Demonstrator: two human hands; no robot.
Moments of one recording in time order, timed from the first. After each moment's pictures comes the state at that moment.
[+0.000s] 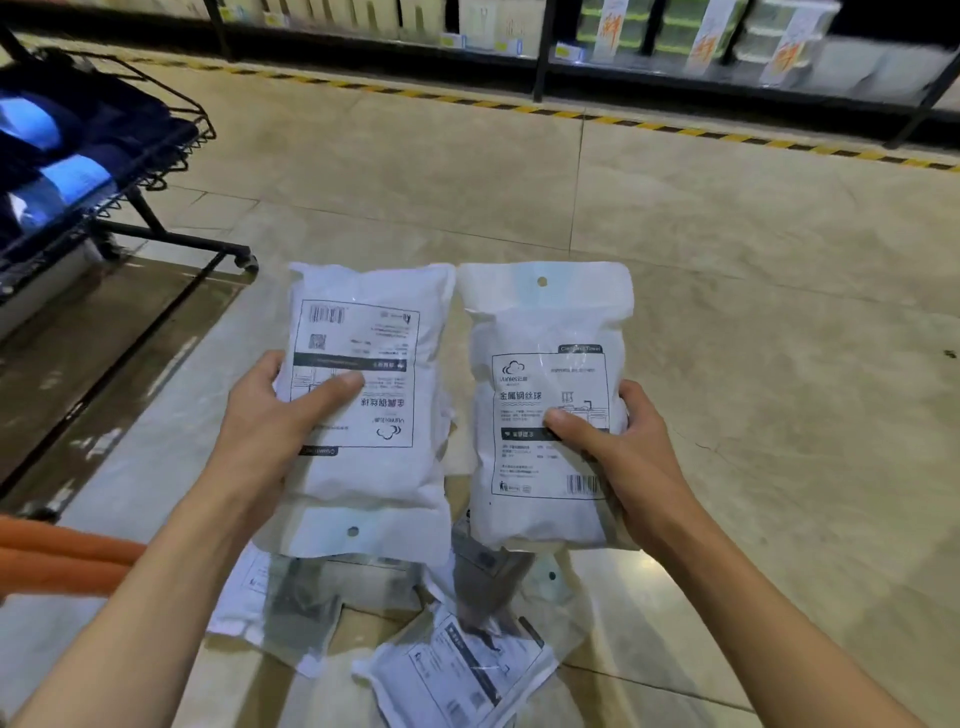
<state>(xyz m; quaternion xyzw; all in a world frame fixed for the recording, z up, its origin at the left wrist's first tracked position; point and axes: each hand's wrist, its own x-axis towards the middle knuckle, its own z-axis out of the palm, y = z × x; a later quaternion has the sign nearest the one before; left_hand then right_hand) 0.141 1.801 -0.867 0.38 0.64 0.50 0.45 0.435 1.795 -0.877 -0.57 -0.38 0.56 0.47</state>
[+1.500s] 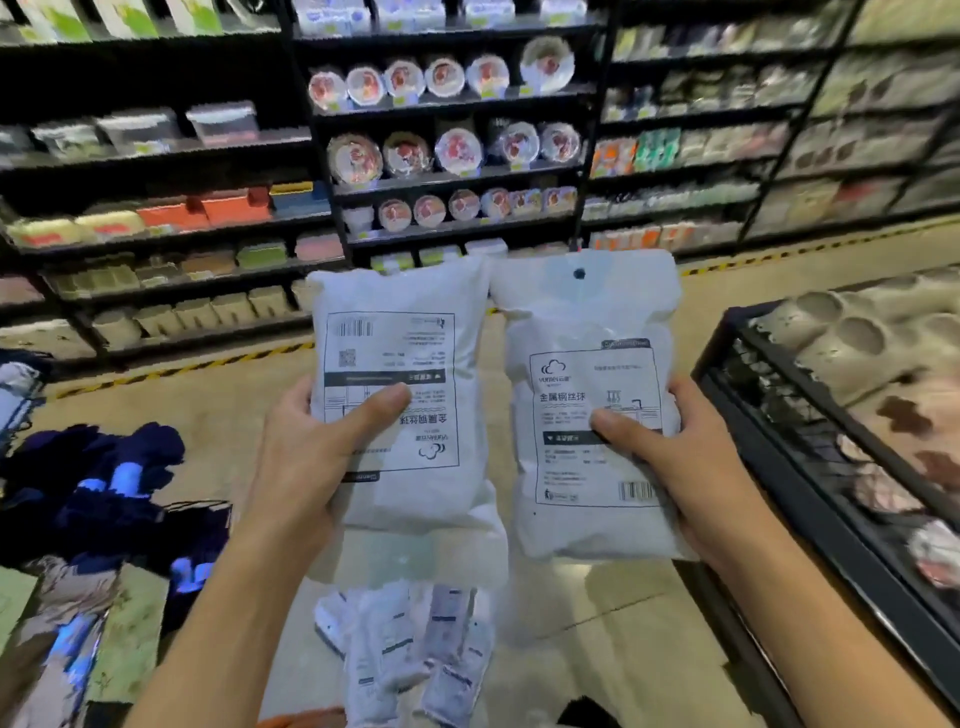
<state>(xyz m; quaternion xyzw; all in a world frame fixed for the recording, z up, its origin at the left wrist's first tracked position) 0.245 1.688 -0.012 0.50 0.46 0.45 0.58 0.501 1.575 -0.023 -0.61 -0.31 0.40 0.61</state>
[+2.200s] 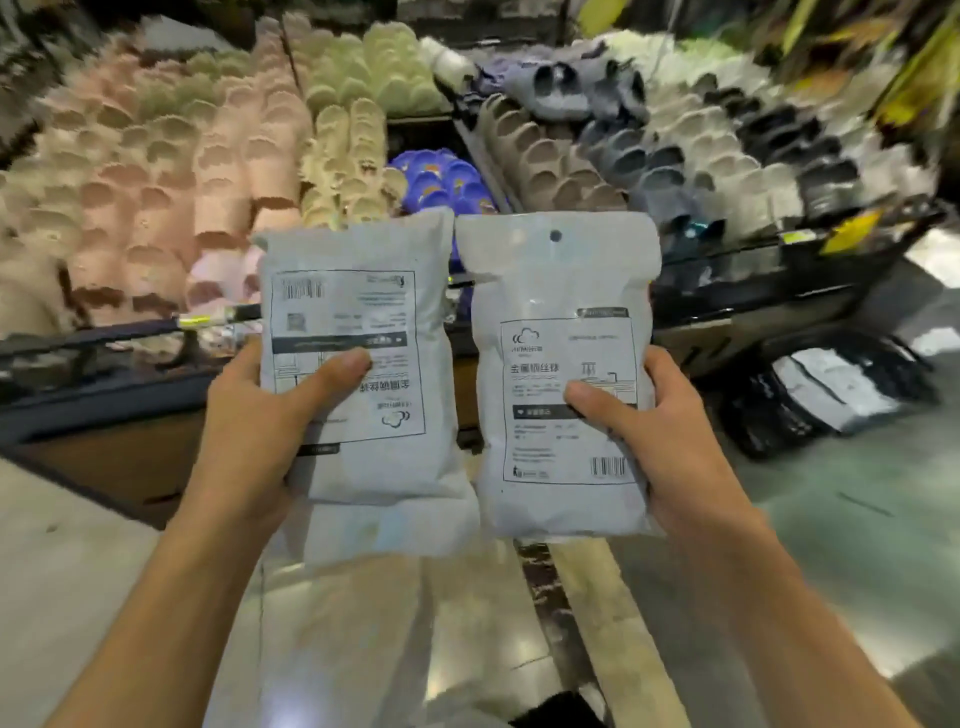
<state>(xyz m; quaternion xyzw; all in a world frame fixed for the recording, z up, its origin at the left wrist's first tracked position) 0.437 1.303 -0.012 0.68 0.01 -0.07 0.73 0.329 1.051 -0.019 -0.63 0.23 -0.12 0.73</state>
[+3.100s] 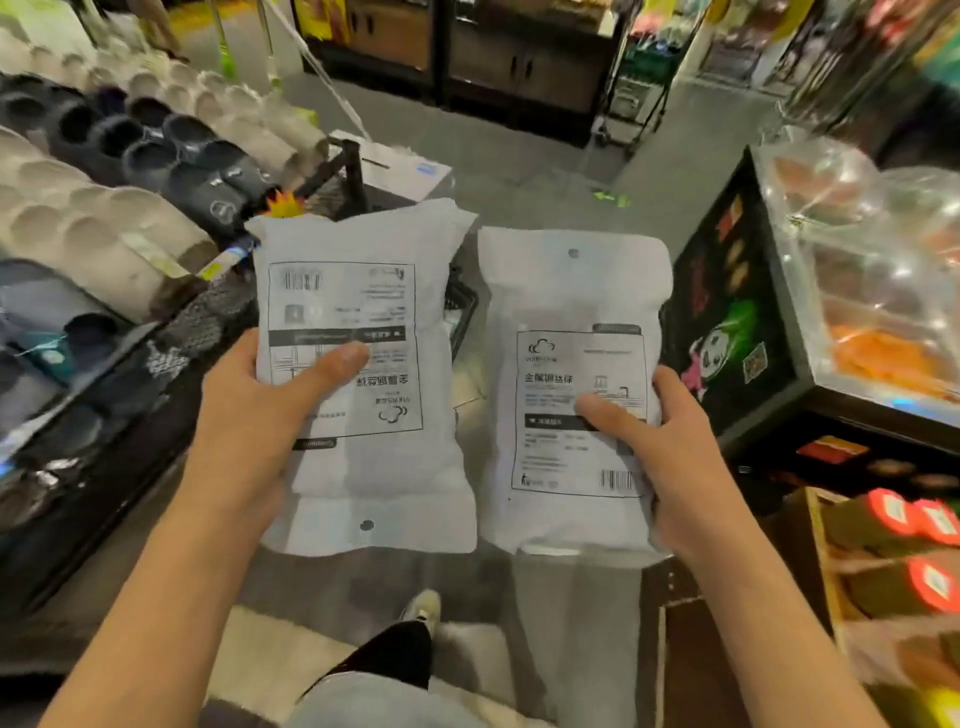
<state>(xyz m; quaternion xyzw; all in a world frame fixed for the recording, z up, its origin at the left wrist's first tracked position) 0.329 0.574 -0.035 0.60 -0.32 -0.42 0.60 0.050 0.546 -0.028 -0.40 0.54 -0.44 0.59</state>
